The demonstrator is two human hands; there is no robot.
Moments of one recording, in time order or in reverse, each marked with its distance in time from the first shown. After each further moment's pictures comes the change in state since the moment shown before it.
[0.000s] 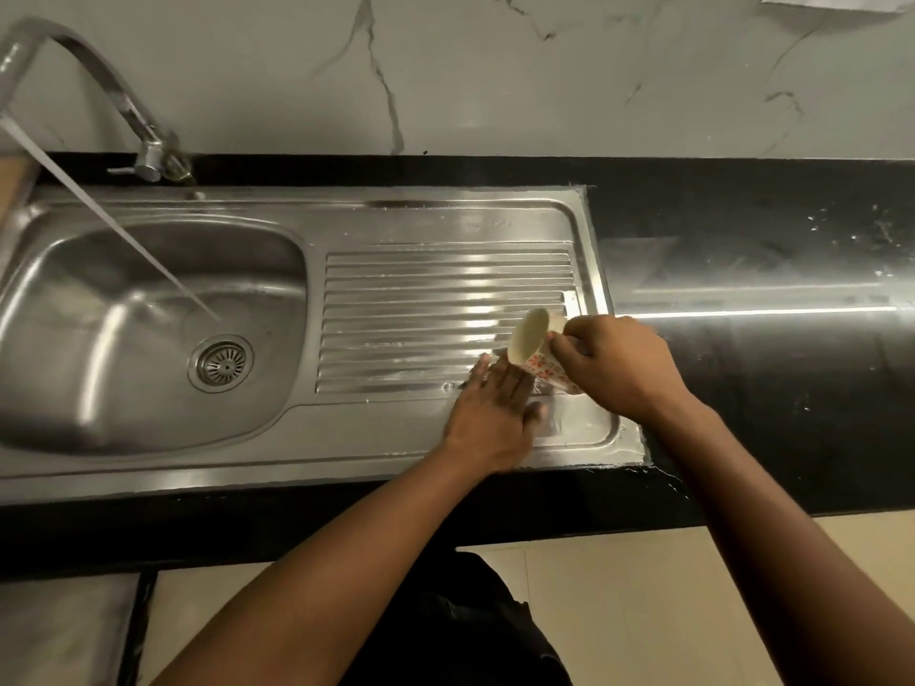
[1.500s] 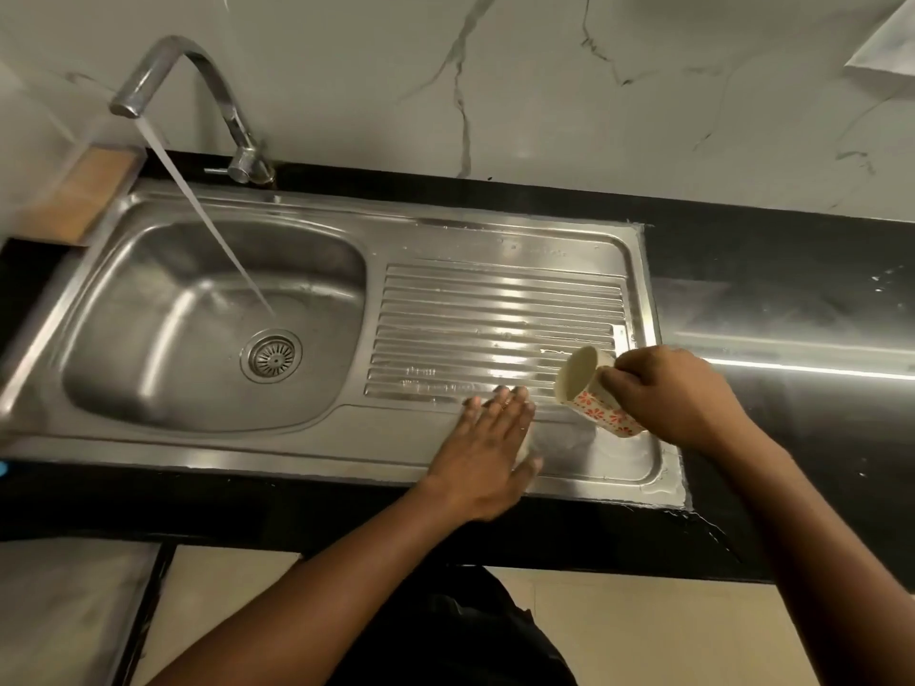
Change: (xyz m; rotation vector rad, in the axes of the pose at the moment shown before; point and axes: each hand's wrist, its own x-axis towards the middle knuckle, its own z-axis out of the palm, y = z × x) left_hand -0.067 -0.039 -0.019 -0.068 -0.170 -0.076; right_hand 0.005 -0.013 -0.019 -0.022 -0.159 0.017
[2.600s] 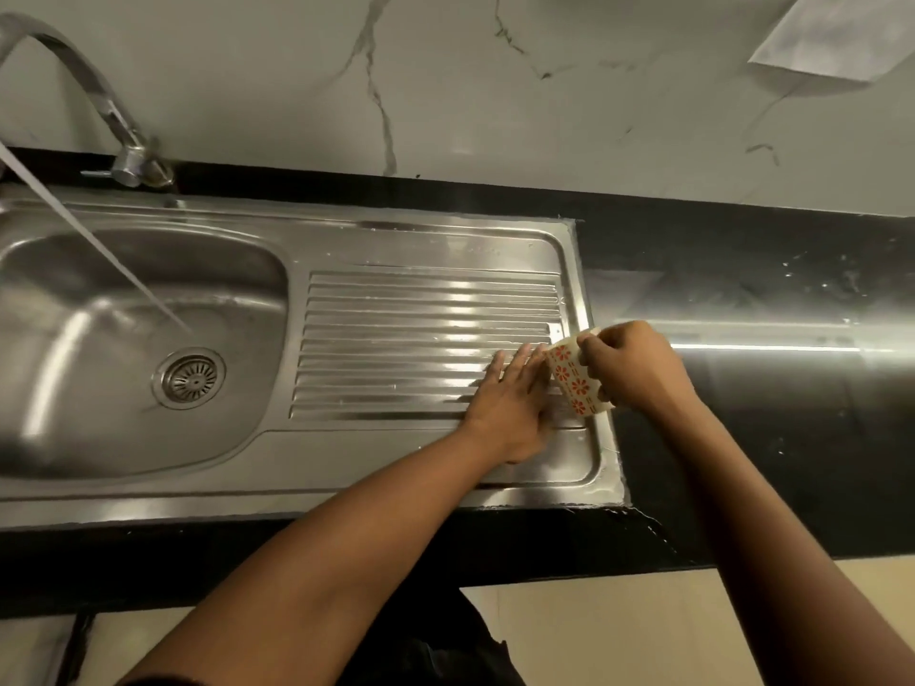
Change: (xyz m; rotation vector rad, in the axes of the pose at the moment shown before) left_hand 0.131 0.060 -0.012 0.110 0.044 0.113; right_hand 0.027 0.032 -0.009 0.314 0.086 0.326
